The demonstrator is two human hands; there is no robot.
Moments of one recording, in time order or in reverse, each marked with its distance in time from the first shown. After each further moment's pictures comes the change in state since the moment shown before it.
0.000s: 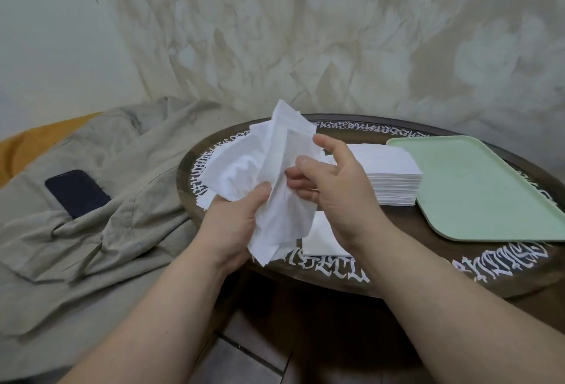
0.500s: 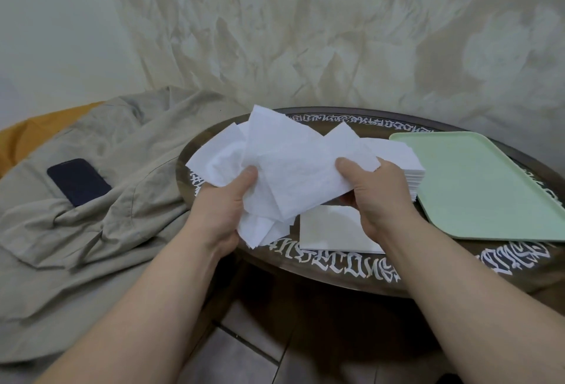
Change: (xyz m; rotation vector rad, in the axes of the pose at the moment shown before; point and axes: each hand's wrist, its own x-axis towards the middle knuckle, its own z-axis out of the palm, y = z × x) left_hand 0.009 0.003 -0.002 -0.082 0.145 -0.013; right_hand 0.019 0.017 -0.042 0.059 0.258 0.092
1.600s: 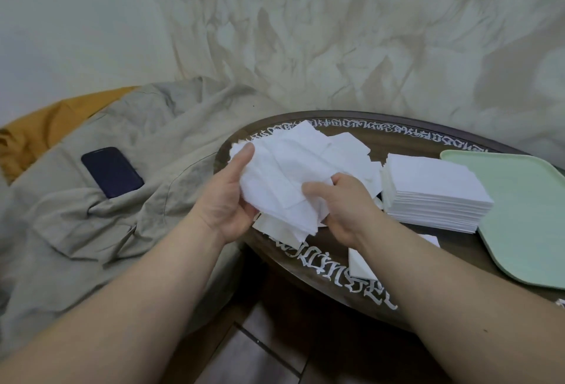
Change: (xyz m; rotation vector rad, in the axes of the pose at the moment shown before) left_hand 0.059 0.044 -0.051 -0.132 -0.083 -0.154; right_hand 0.030 0.035 0.104 -0.065 -0.282 0.290
